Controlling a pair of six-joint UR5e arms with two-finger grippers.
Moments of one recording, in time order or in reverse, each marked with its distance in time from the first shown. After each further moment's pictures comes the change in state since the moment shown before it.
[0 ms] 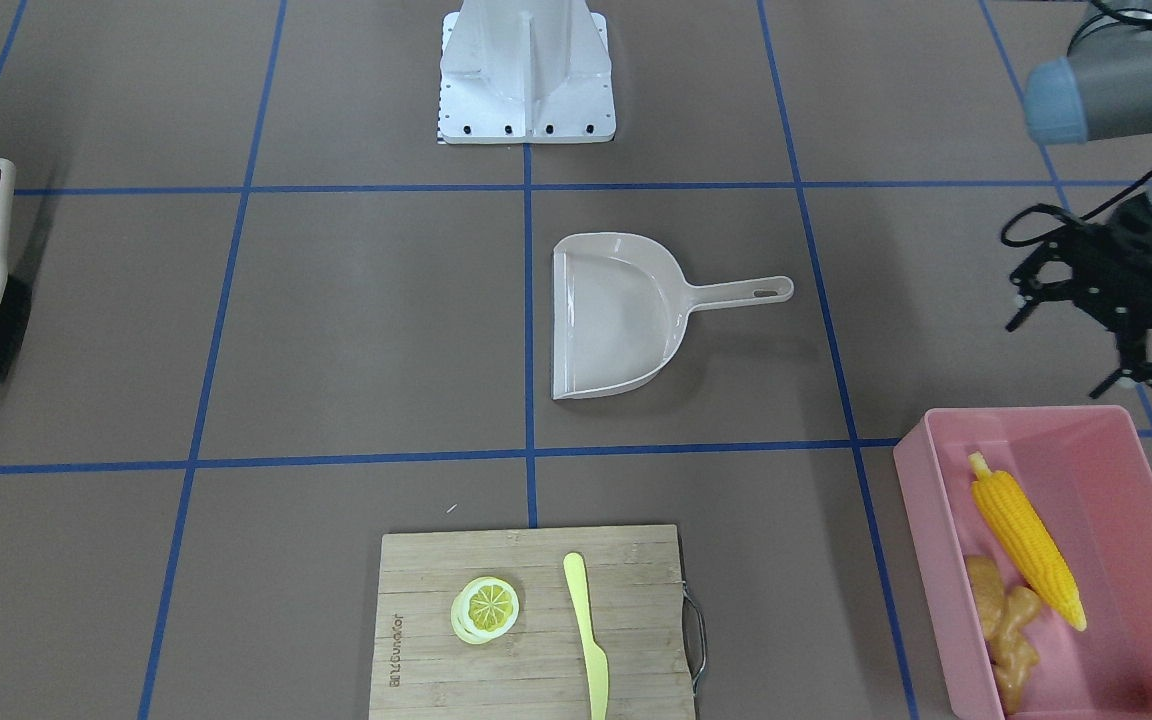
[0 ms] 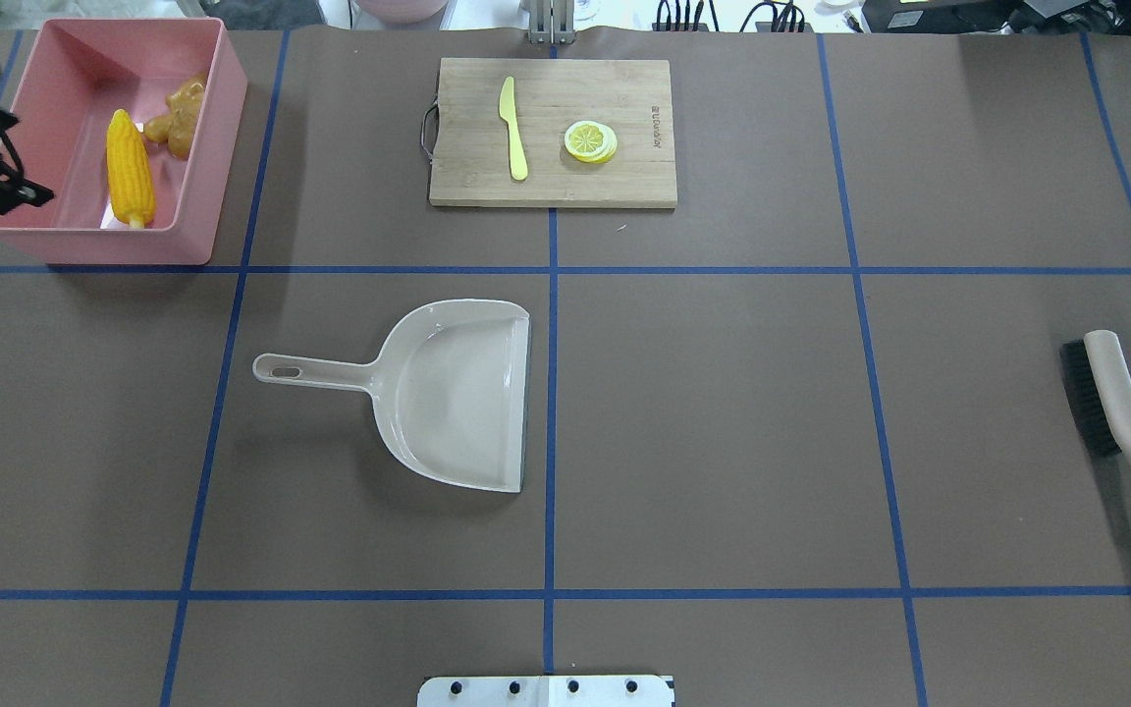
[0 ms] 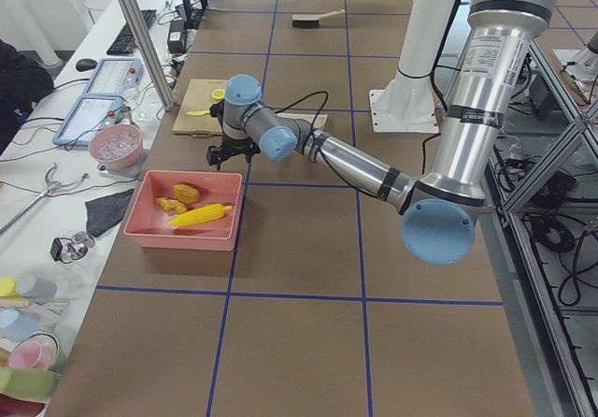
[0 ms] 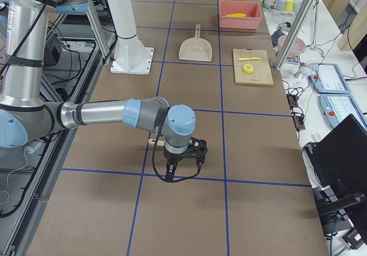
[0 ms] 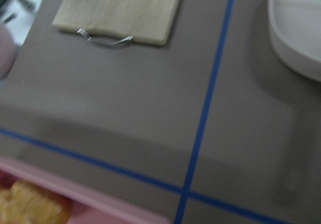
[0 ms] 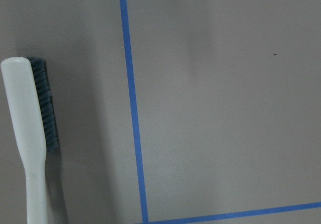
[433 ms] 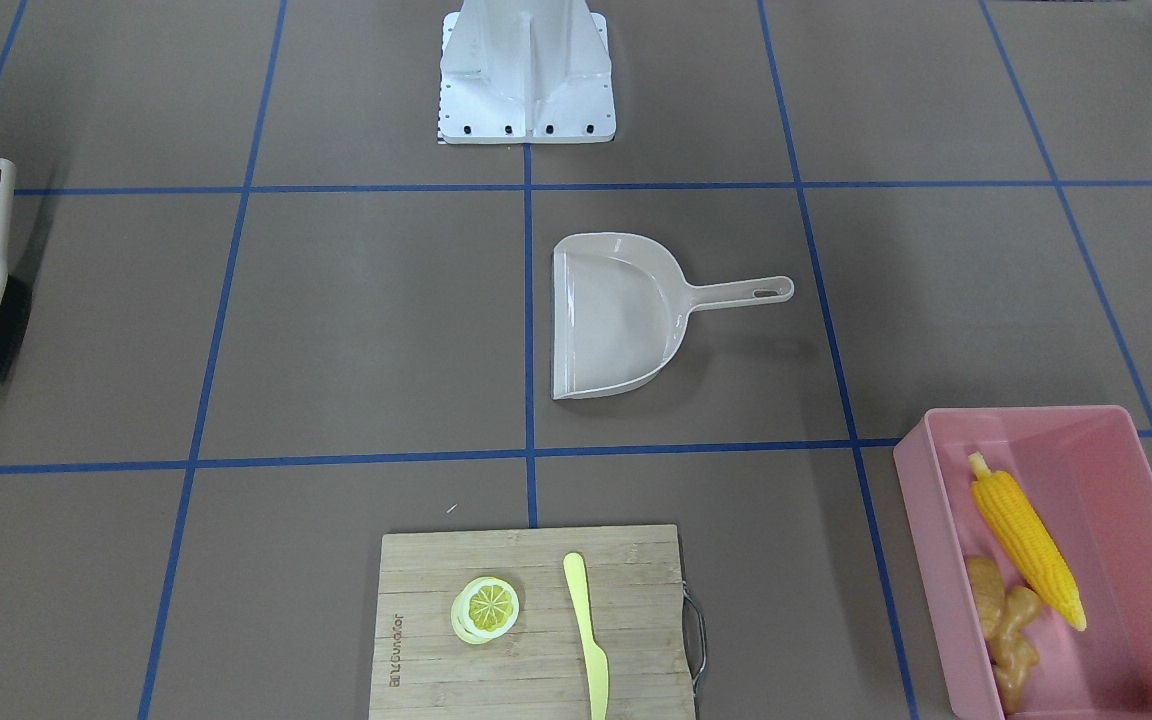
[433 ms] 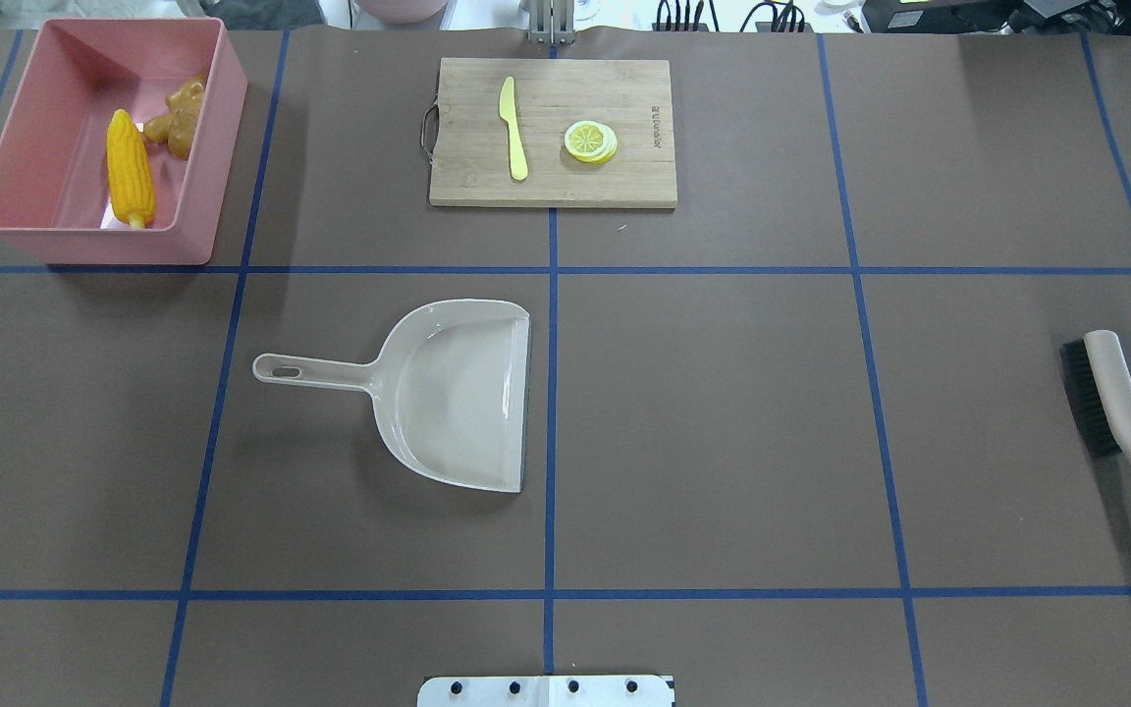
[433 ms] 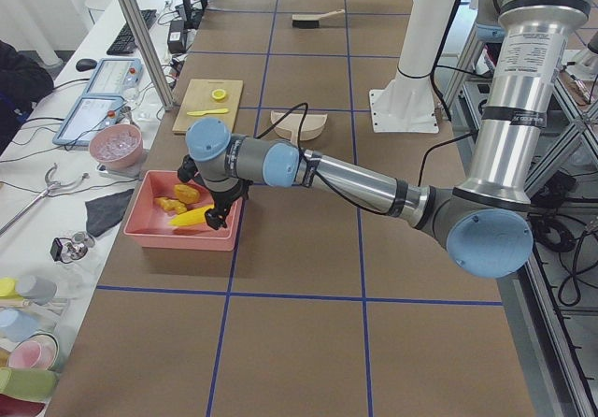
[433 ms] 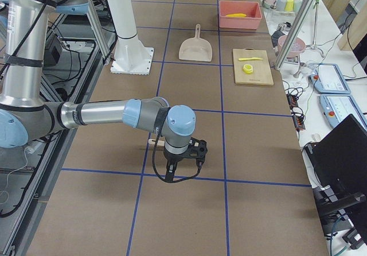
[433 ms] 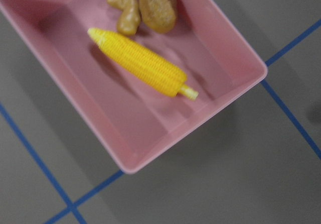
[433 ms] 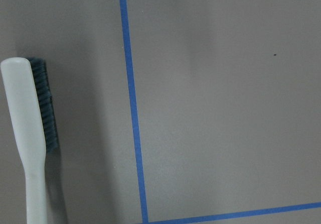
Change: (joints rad) left arm -0.281 0.076 0.095 0.309 -0.232 -0.002; right arm 0.000 0.001 -0.002 0.001 0.001 0.000
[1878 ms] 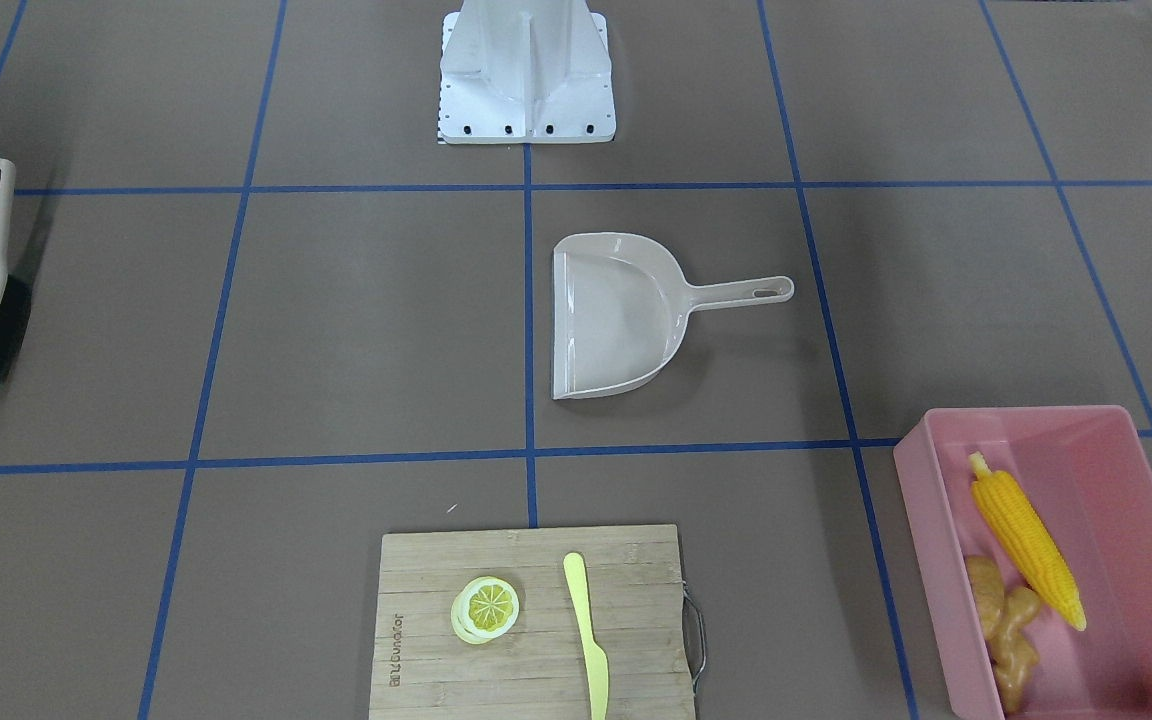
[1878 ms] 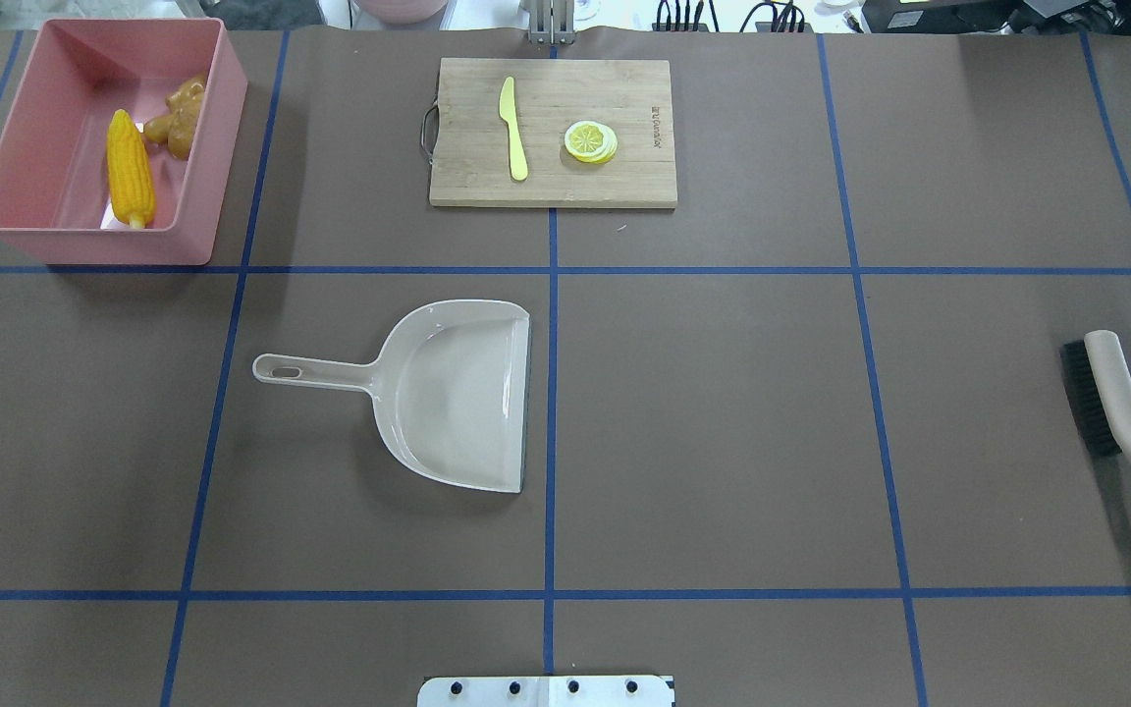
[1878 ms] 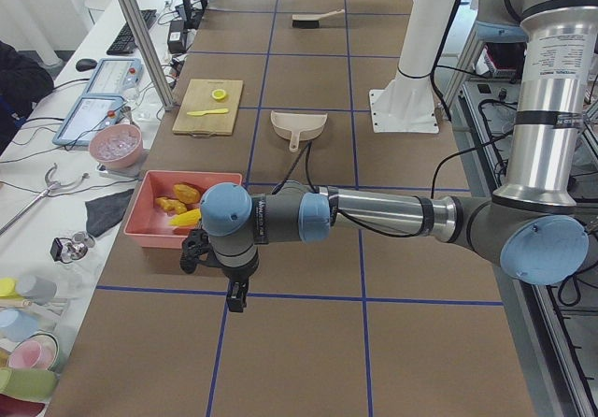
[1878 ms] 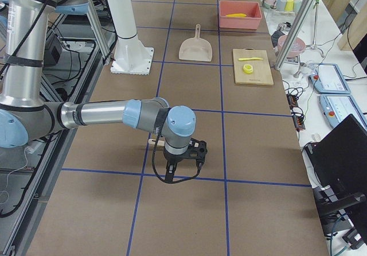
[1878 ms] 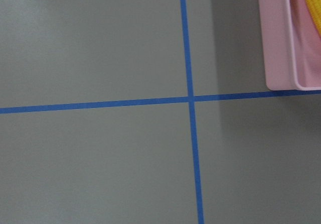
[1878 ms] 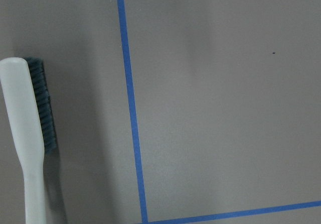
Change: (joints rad) left arm -0.138 0.079 0.068 0.009 0.176 -0.129; right arm 0.000 0.000 -0.004 0.000 -0.001 0.005
